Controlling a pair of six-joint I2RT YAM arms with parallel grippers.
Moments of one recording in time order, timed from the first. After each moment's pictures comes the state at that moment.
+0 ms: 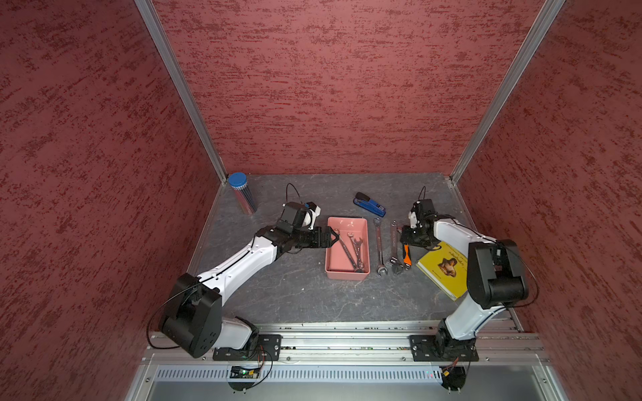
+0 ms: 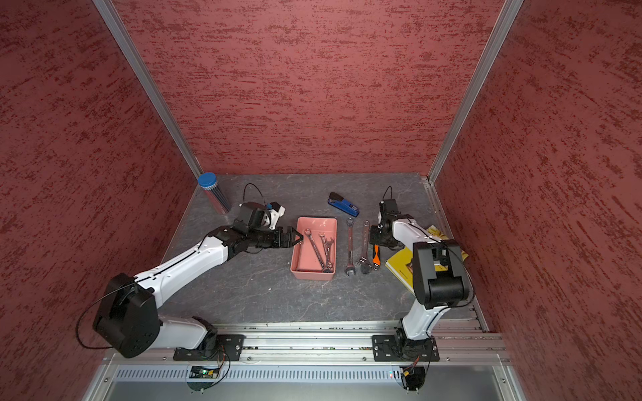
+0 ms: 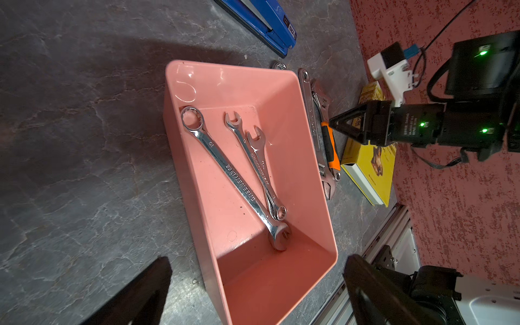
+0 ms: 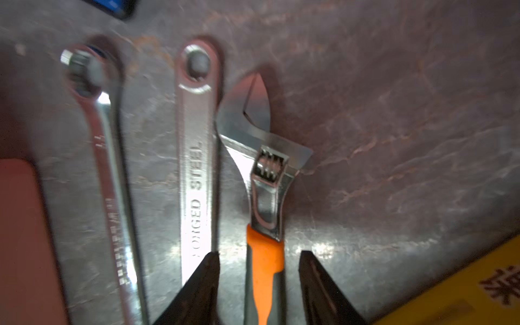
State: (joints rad) left arm -0.49 1.39 0.98 -0.38 0.40 -0.50; right arm 0.07 1.68 1.08 -0.57 -0.11 0.23
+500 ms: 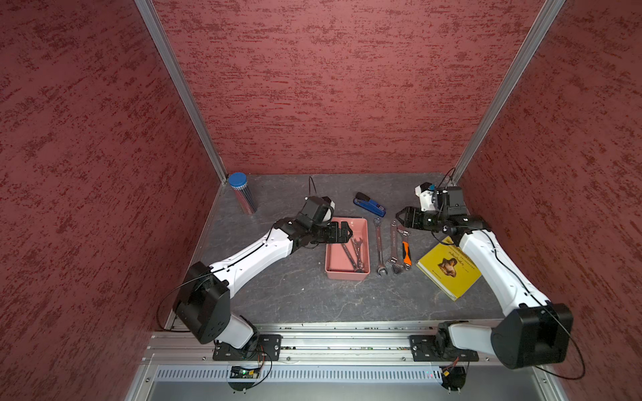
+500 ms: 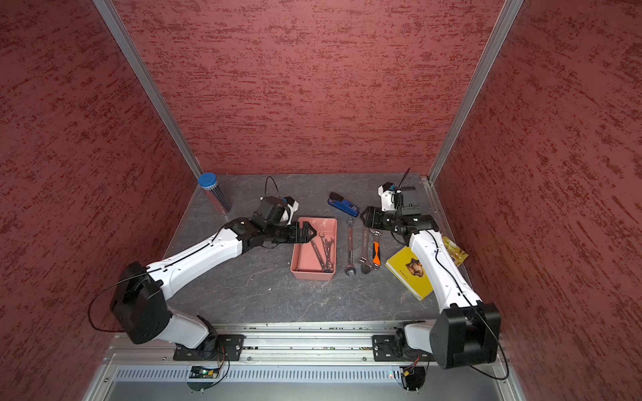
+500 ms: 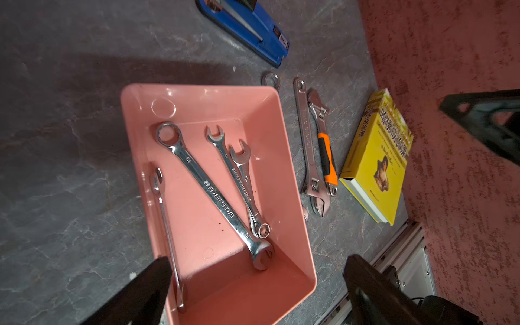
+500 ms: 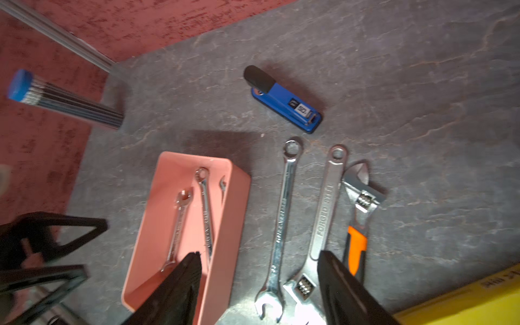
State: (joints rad) left arm -0.68 1.53 1.19 -0.49 0.19 -0.63; right arm 0.11 1.27 1.13 -0.63 -0.40 0.25
